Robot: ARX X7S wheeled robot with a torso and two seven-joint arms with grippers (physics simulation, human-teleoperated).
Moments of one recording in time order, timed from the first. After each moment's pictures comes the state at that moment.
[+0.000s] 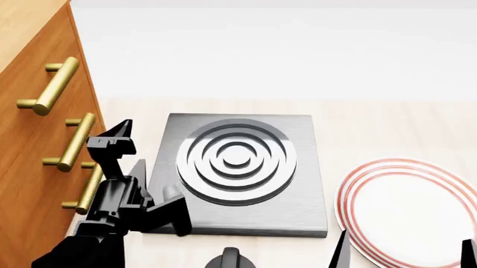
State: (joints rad) left arm -1.06 0.00 1.57 -1.26 -0.01 -0.27 -0.61; right arm 0.27 1.16 -1.03 -0.93 0.27 -0.28 1.34
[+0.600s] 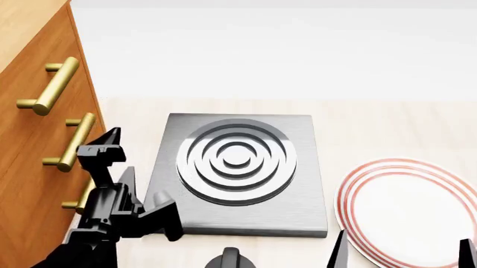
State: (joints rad) left arm -1.04 0.00 1.55 -1.31 -0.01 -0.26 -0.62; right arm 0.26 1.15 -1.03 -0.93 0.27 -0.27 1.33
